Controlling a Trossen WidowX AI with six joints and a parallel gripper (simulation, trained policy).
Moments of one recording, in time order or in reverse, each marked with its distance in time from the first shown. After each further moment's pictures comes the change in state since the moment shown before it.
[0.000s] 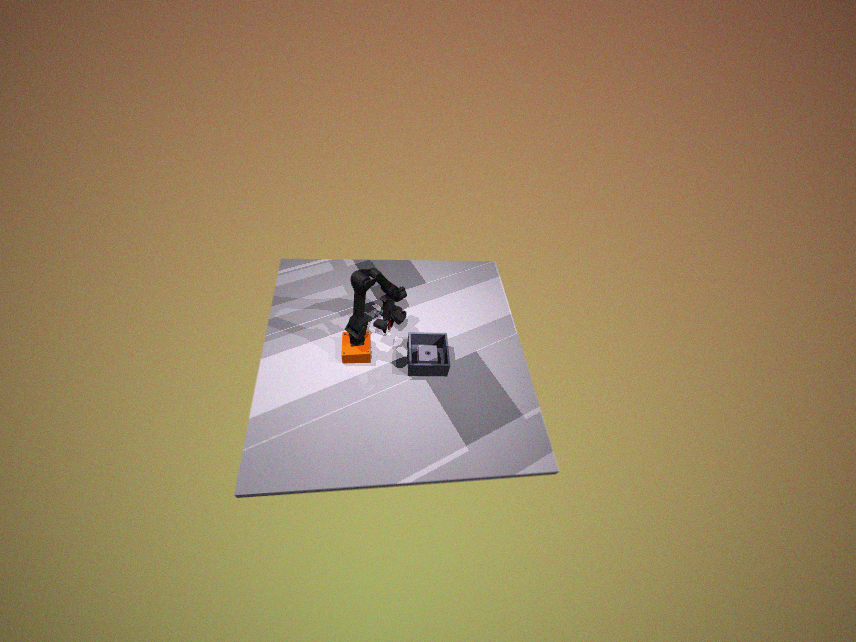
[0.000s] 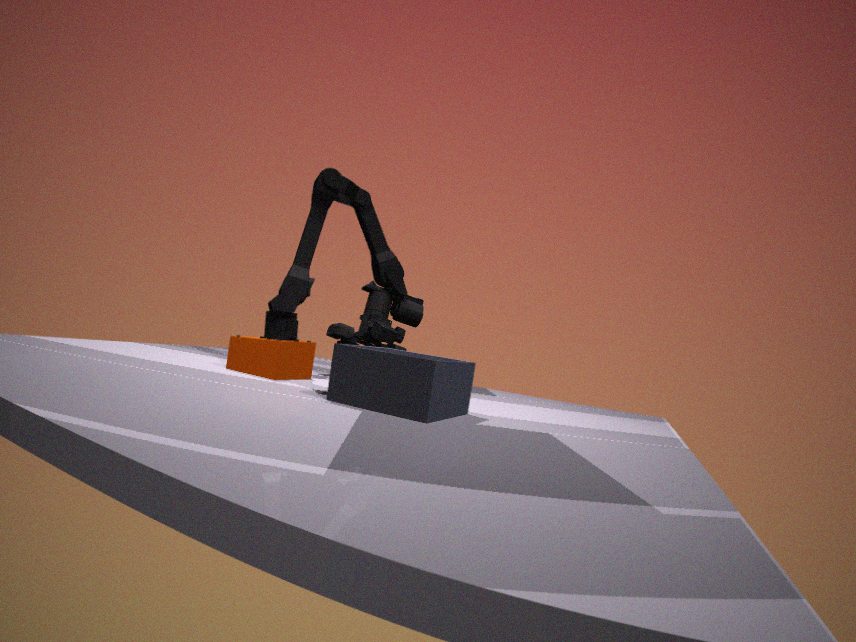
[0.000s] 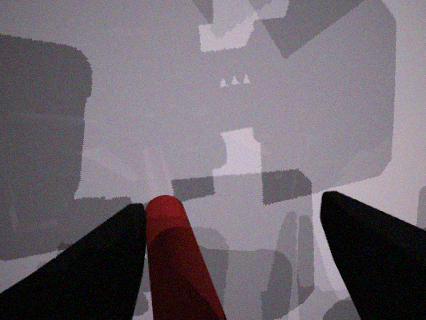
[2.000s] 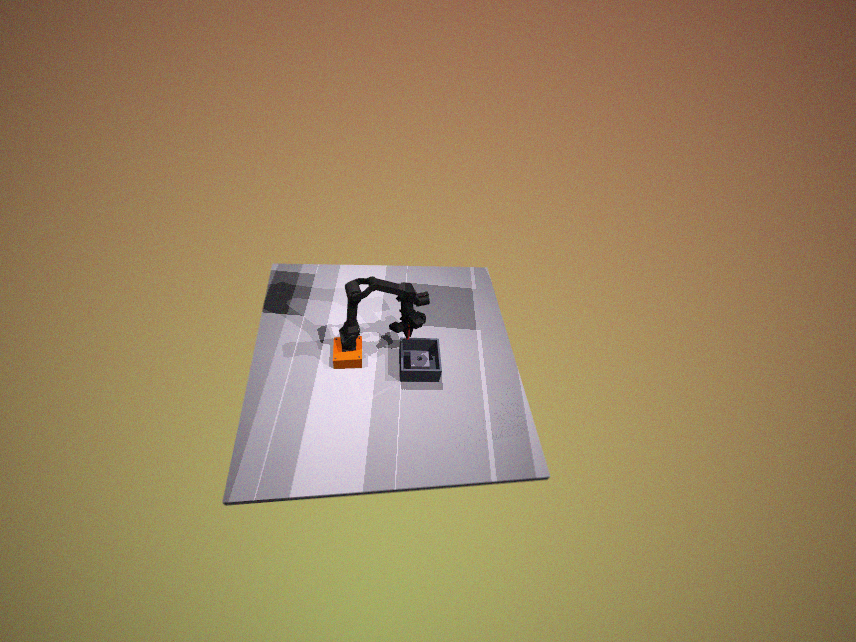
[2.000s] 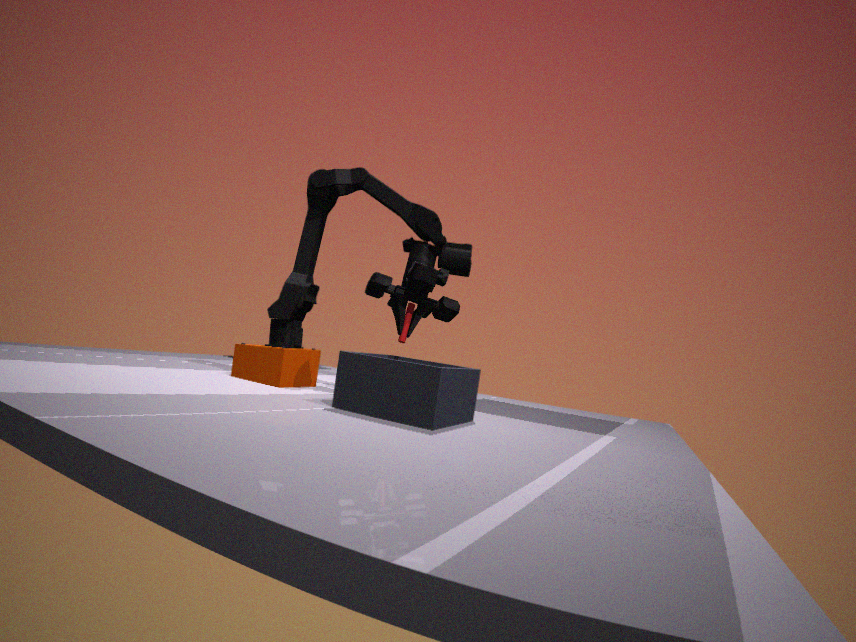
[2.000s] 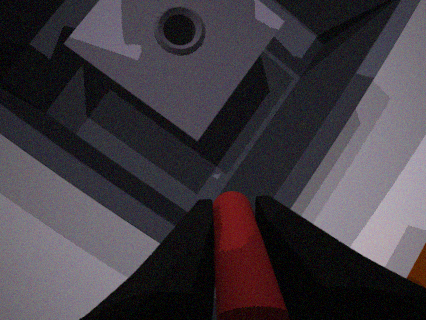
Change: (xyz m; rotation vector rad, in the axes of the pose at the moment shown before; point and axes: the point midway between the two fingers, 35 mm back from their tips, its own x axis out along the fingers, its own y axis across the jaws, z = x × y) arm -0.097 -0.036 0.178 0.314 -0.191 -0.045
